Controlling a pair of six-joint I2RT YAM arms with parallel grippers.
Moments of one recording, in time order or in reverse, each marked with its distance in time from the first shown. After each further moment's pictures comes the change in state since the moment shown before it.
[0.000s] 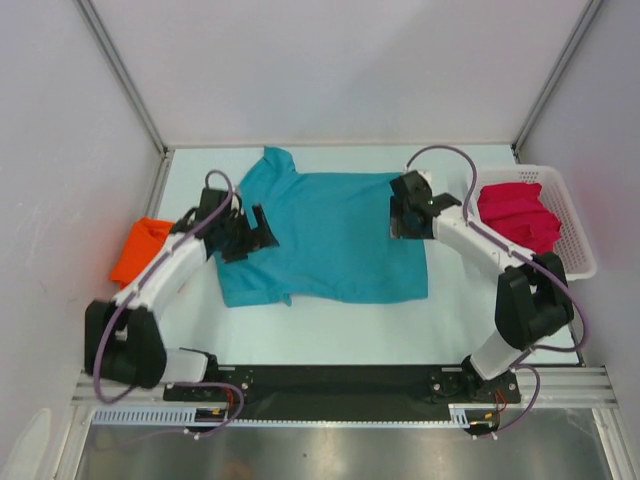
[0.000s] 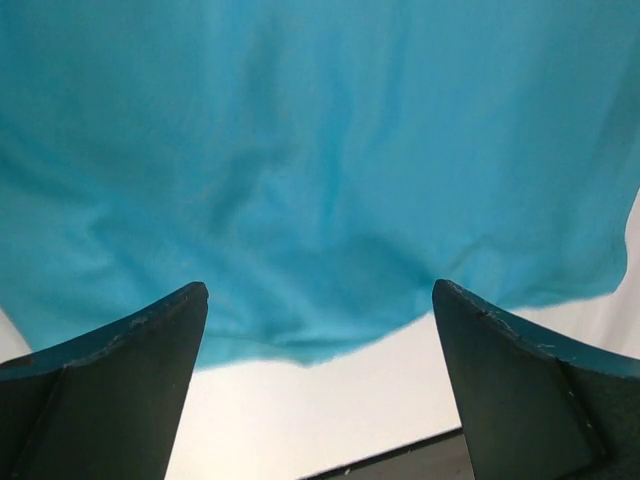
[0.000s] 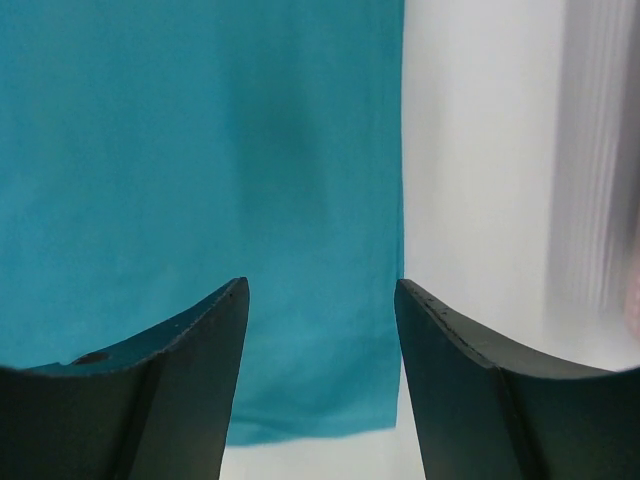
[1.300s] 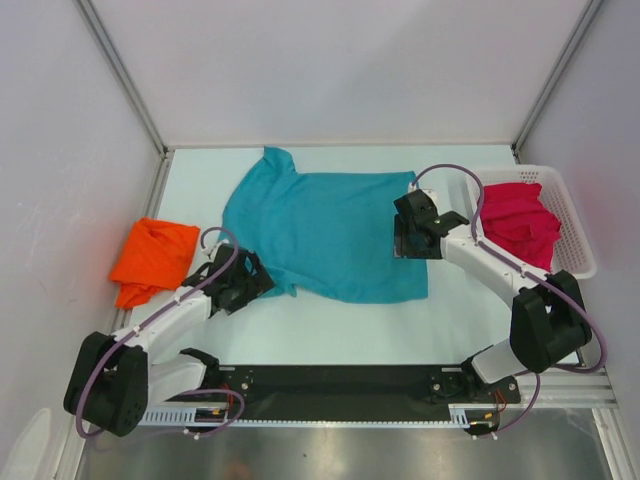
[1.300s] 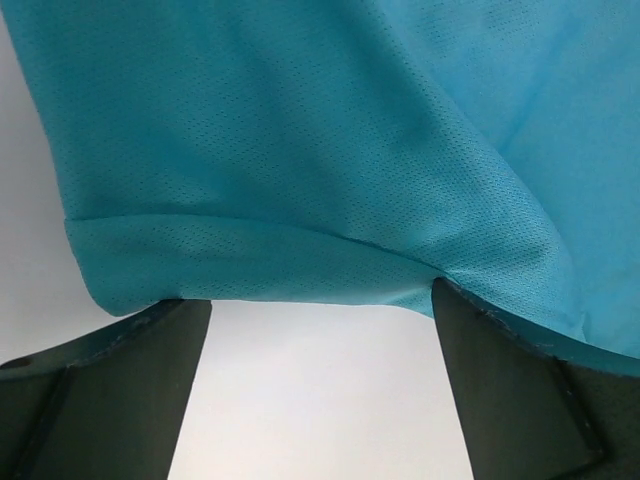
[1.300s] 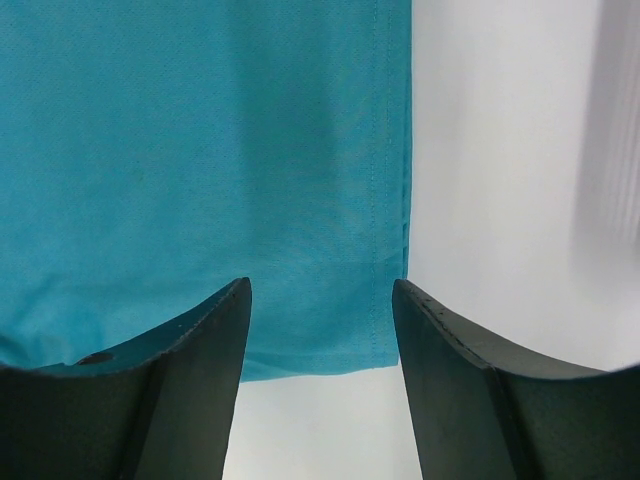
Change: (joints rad) left arm -0.174 -0.305 -0.546 0.192 -0.289 -0.349; right arm 0.051 -0.159 -0.202 -0.016 -0.040 0.068
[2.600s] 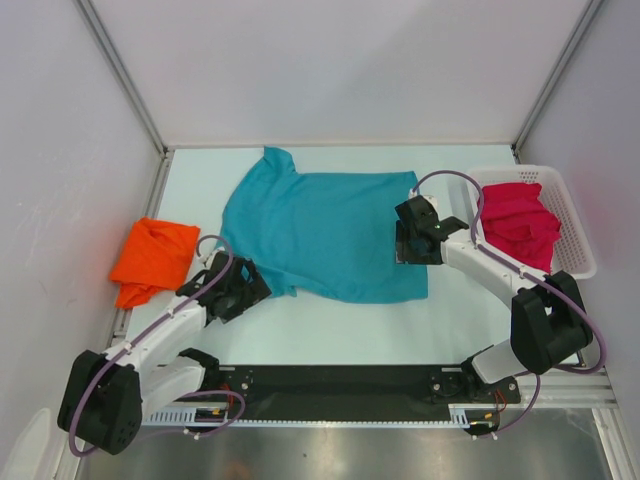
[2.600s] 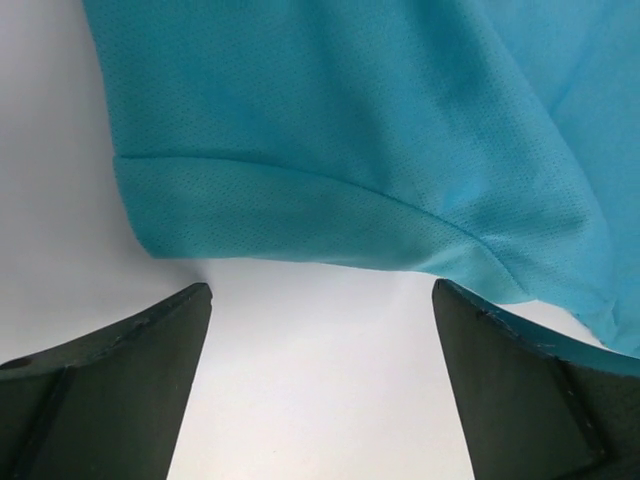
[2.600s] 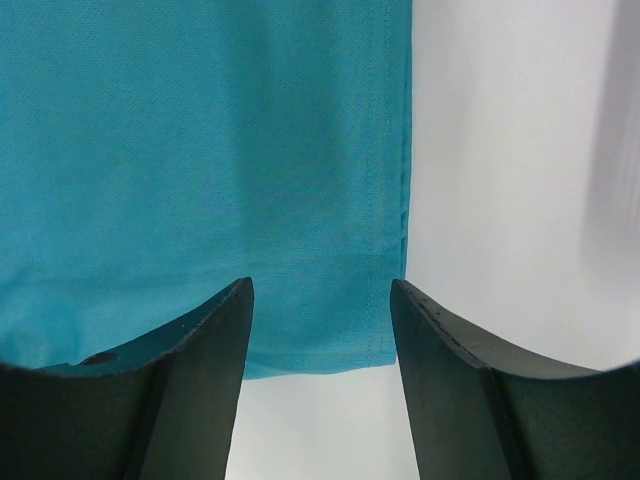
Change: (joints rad) left arm -0.008 -0.093 -0.033 -0.087 -0.013 -0.012; right arm -0.009 -0.010 -0.057 0.028 -0.013 0.000
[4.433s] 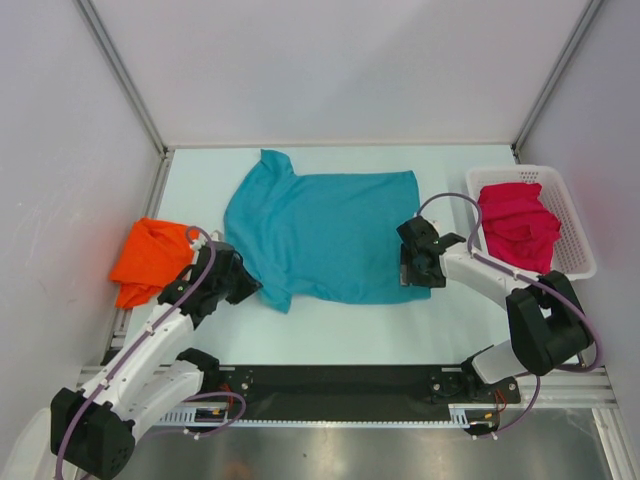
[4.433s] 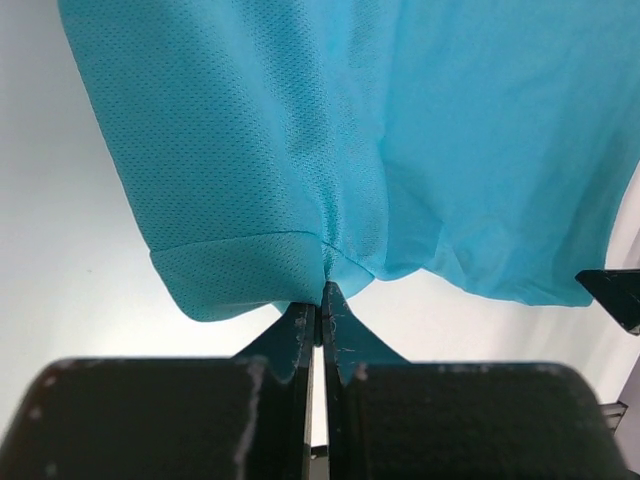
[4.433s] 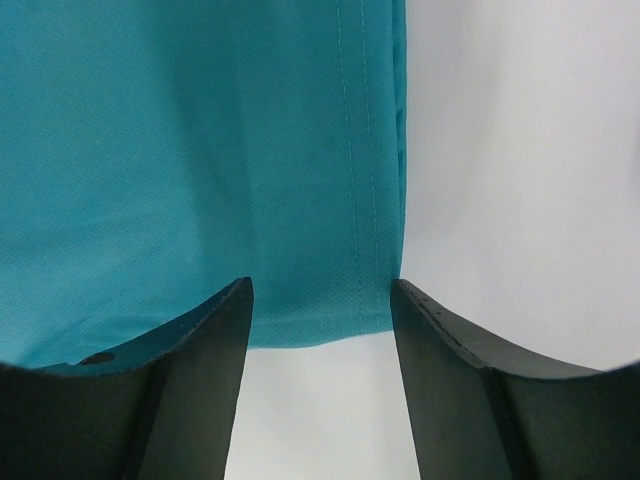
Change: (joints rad) left arm -0.012 -0.166 0.135 -0.109 0.074 -0.022; right arm 0.007 -0.007 -0.160 0.007 -0.027 0.057
